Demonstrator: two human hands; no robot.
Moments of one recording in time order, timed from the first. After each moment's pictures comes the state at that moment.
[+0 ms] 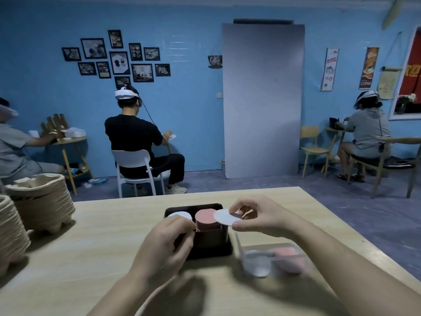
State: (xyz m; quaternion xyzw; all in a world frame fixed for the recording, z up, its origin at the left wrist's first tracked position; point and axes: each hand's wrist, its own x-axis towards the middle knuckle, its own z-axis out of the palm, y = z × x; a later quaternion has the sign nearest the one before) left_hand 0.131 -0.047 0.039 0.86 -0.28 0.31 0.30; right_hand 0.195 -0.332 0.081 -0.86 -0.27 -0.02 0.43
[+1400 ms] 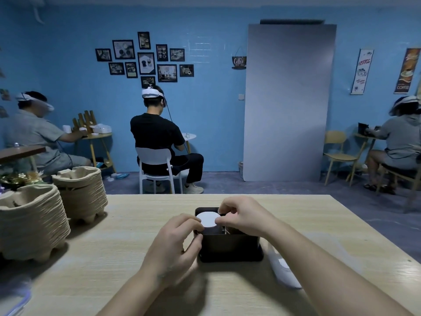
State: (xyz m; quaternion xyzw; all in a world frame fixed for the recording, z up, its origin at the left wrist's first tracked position) left_hand 0.134 0.008 0.028 0.87 -0.23 0.31 0.30; right_hand 0.223 -0.214 0.081 -0.92 -0.26 -0.05 0.29
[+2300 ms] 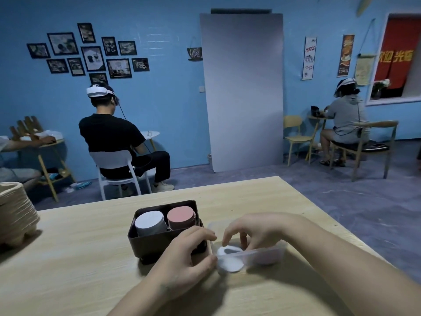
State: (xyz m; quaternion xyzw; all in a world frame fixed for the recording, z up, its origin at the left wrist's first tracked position) left_hand 0.141 -0.127 0.013 0.86 -0.34 0.14 0.35; right_hand 0.202 -0.381 0.061 -0.92 -0.31 0.20 0.09
